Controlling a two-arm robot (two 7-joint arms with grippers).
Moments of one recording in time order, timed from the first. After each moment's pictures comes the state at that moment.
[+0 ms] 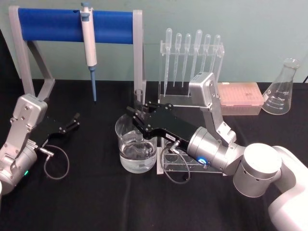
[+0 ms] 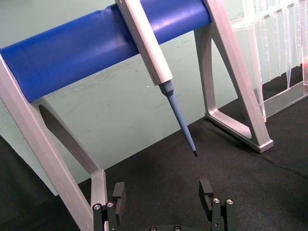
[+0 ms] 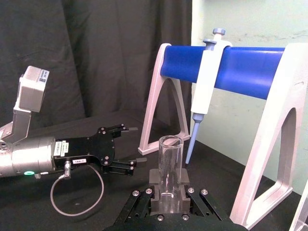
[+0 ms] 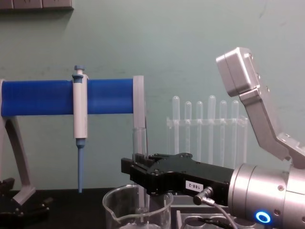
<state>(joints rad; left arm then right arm) -0.20 0.60 0.45 -1.41 -0.25 -0.12 0.03 0.37 0.27 -0.55 -1.39 0.37 -0.04 0.48</state>
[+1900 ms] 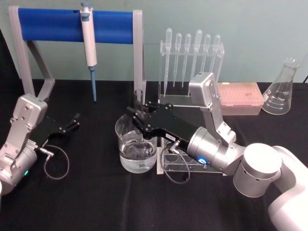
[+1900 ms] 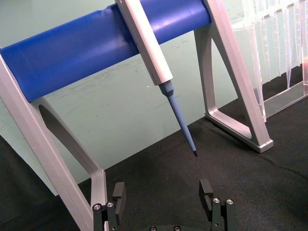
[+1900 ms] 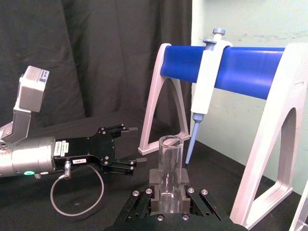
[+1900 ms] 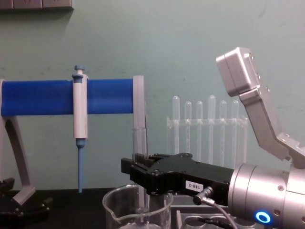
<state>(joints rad) -0.20 0.60 0.45 -1.41 -0.25 -0.12 0.03 0.37 0.27 -0.55 -1.39 0.37 -0.04 0.48</state>
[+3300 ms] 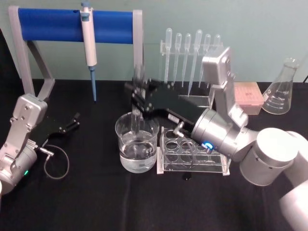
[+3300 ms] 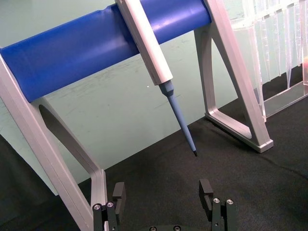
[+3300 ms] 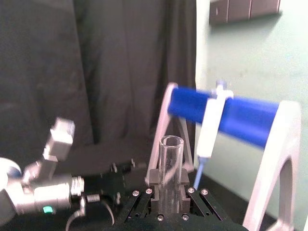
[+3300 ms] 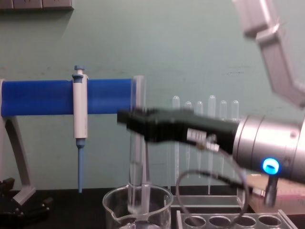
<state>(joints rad) -0.20 0.60 0.45 -1.41 -0.25 -0.12 0.03 0.35 0.29 -0.51 -1.55 0.40 0.01 0.47</state>
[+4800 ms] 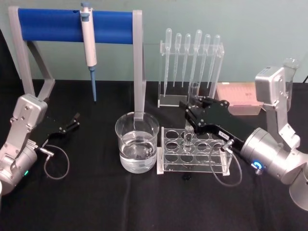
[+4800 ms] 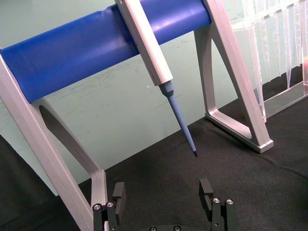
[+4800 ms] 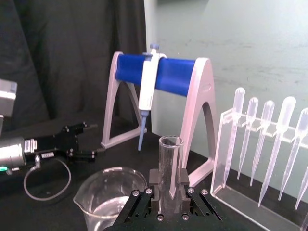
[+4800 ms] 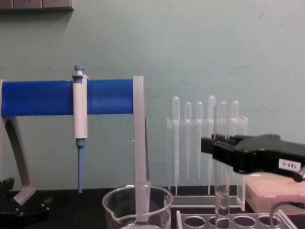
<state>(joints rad) -0.20 0.60 0.45 -1.41 -0.25 -0.12 0.03 0.18 0.46 -0.37 -1.69 0.44 0.06 0.39</state>
